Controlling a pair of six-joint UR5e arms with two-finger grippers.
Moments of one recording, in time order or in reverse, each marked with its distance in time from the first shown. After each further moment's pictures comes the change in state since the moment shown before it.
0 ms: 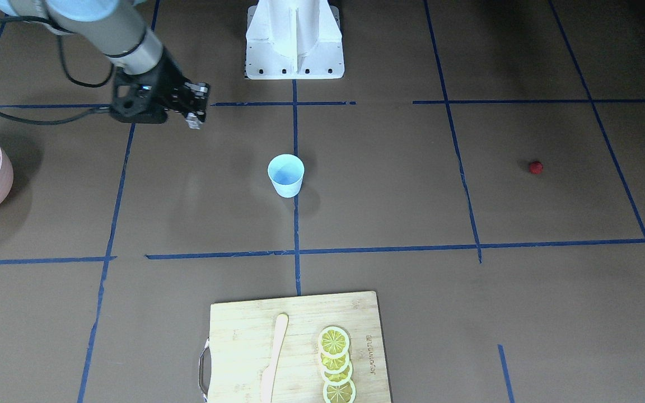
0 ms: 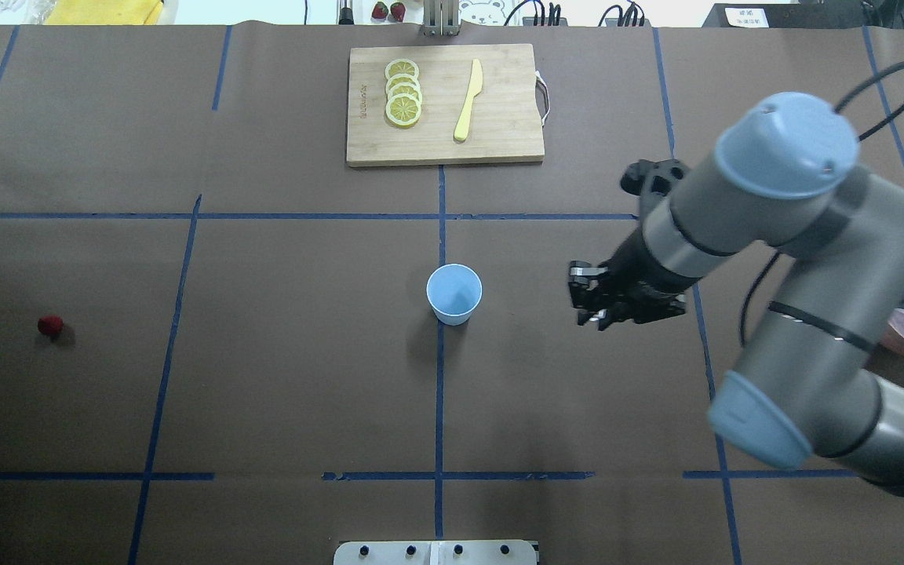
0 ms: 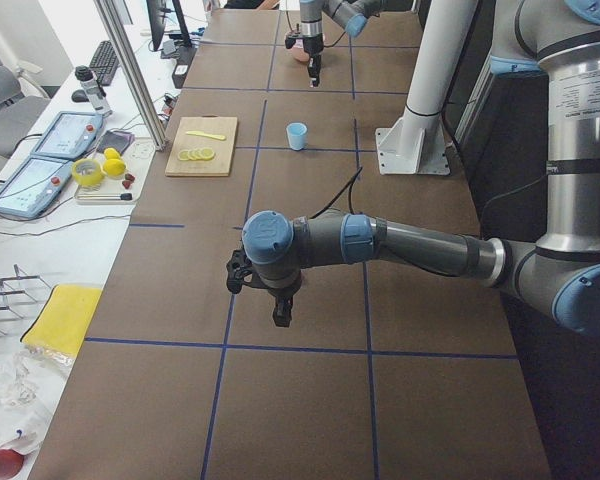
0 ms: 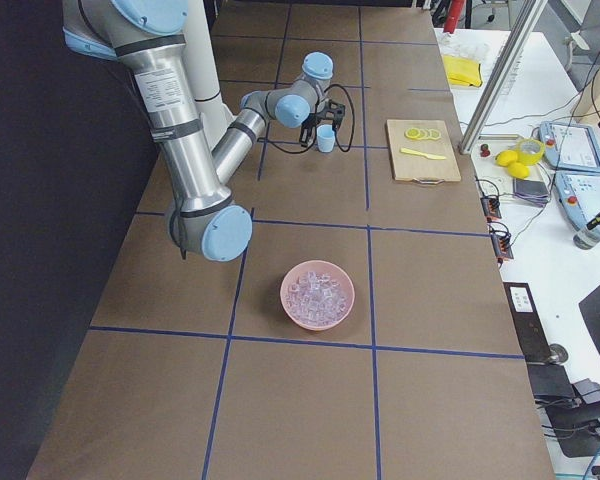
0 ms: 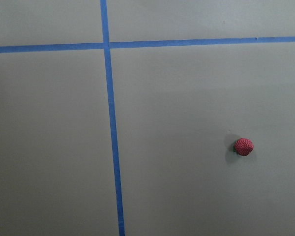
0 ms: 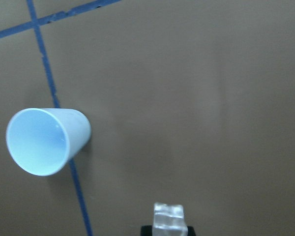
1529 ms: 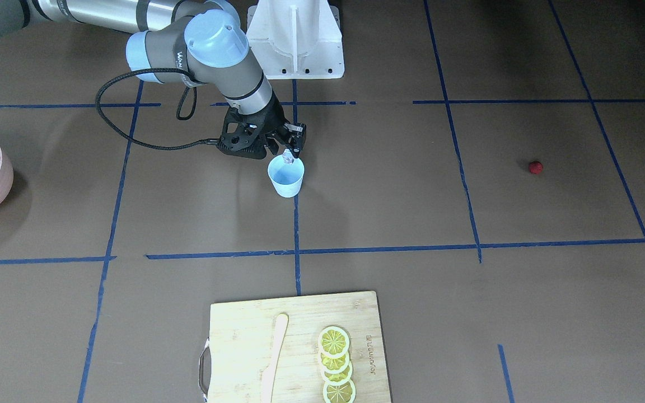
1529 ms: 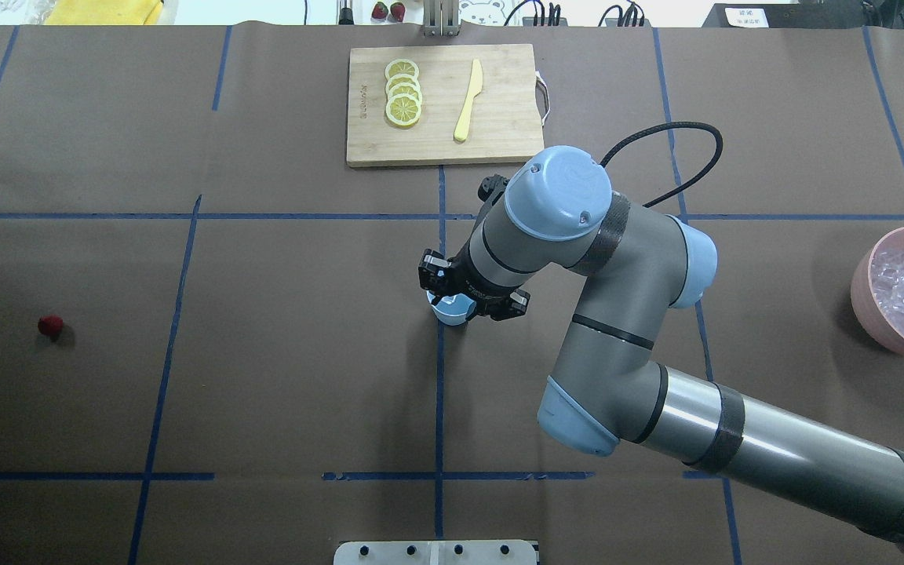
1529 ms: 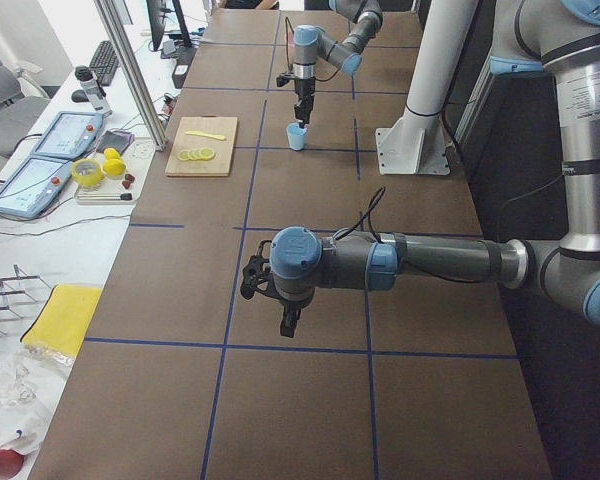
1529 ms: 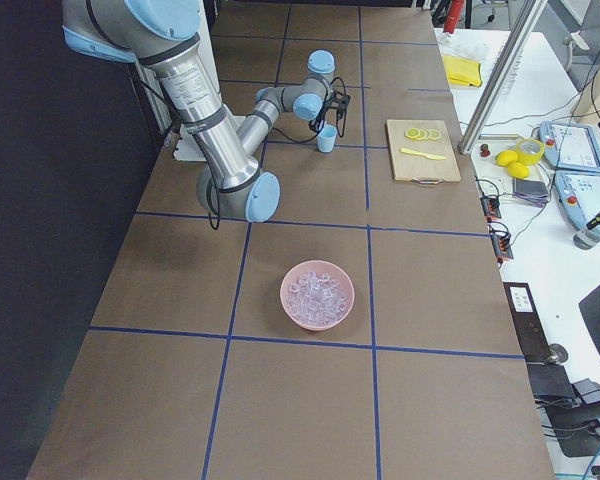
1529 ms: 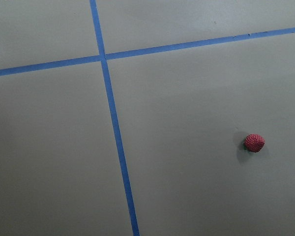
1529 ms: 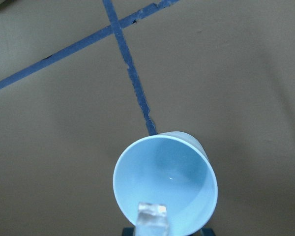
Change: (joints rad) left arm 0.004 0.106 0.013 -0.276 -0.002 -0.020; right arm -0.095 0.197 -0.314 0.268 -0.137 0.232
